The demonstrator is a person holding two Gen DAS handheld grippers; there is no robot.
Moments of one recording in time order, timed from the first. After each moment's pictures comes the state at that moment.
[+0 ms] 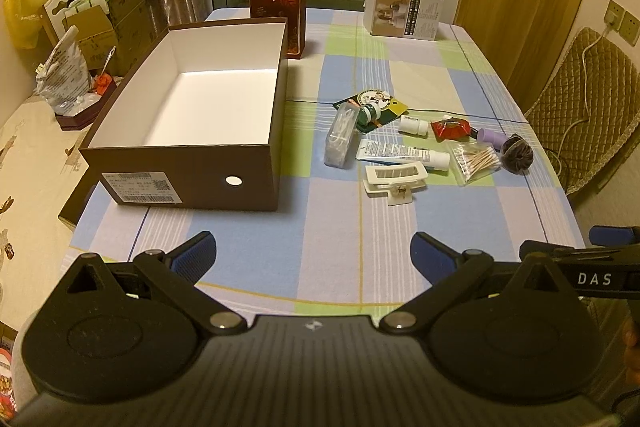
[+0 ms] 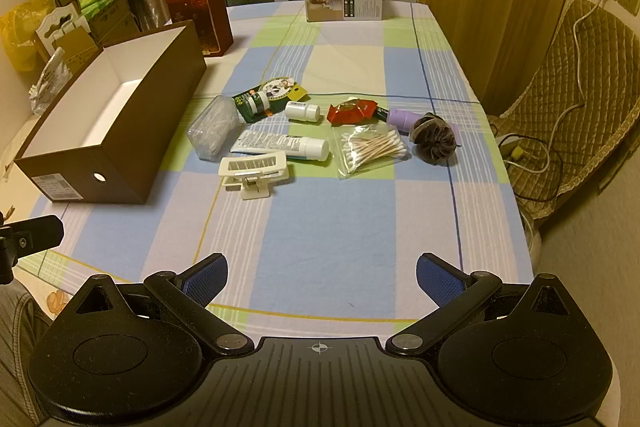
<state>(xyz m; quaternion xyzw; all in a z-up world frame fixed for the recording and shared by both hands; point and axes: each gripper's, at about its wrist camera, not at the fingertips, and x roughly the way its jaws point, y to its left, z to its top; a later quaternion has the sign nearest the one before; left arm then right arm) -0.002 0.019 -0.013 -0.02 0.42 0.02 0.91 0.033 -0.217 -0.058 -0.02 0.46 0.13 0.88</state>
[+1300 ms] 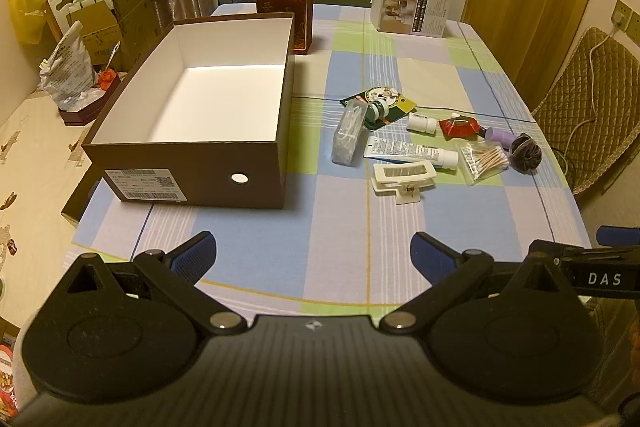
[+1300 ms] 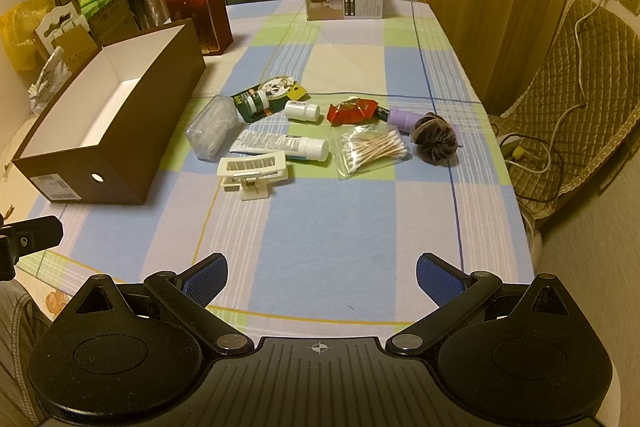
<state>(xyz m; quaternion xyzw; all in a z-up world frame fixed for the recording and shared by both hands) 0.006 0.020 -0.015 -0.02 0.43 0.03 0.90 0.037 -0.216 -0.060 -0.03 0.46 0.13 0.88</state>
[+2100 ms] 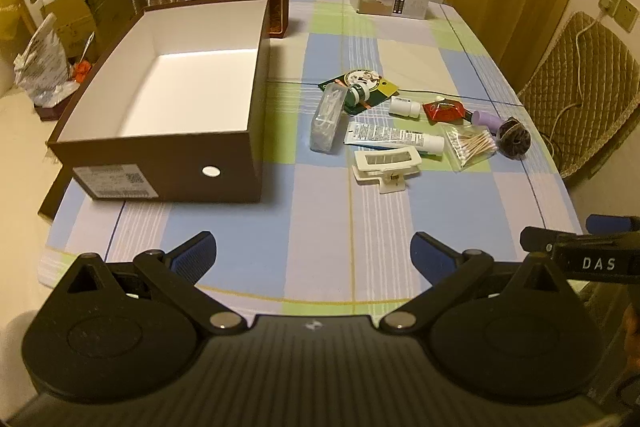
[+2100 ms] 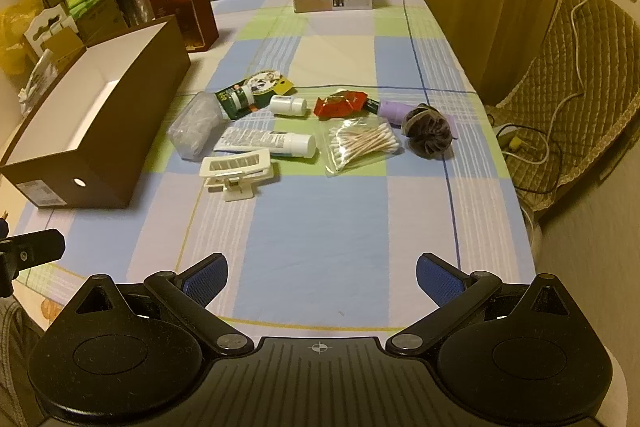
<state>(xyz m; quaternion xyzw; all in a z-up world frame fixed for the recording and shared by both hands) 0.028 0.013 -0.033 -0.01 0.45 0.00 0.89 0.055 -0.226 -0.074 -0.02 0.47 0.12 0.87</state>
